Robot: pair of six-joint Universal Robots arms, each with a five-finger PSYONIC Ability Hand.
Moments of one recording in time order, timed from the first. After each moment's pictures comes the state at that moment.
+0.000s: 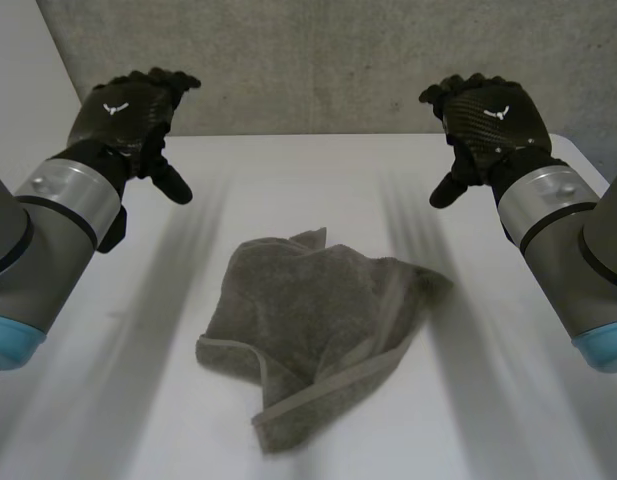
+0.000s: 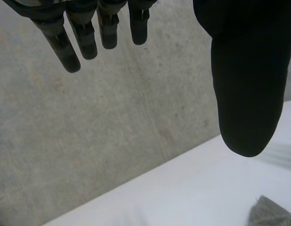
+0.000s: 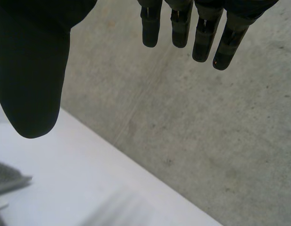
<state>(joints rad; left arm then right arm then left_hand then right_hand) 4.32 -1.73 -1.47 3.26 -1.54 3.21 2.00 -1.35 1.46 -0.17 1.52 2.94 0.18 0.18 0.18 0.18 0.03 0.20 0.22 0.21 0.23 0.05</state>
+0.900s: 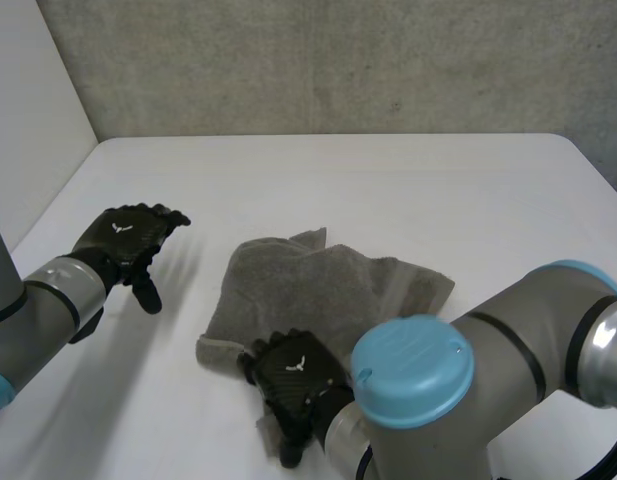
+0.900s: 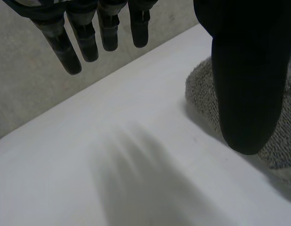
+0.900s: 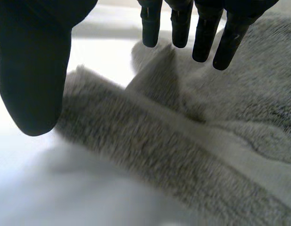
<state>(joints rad) 4.51 -1.82 -1.72 3.20 -1.36 3.44 2.49 -1.05 1.55 -0.01 1.50 3.05 0.23 0.23 0.23 0.23 0.05 0.20 0.22 0.21 0.23 0.05</state>
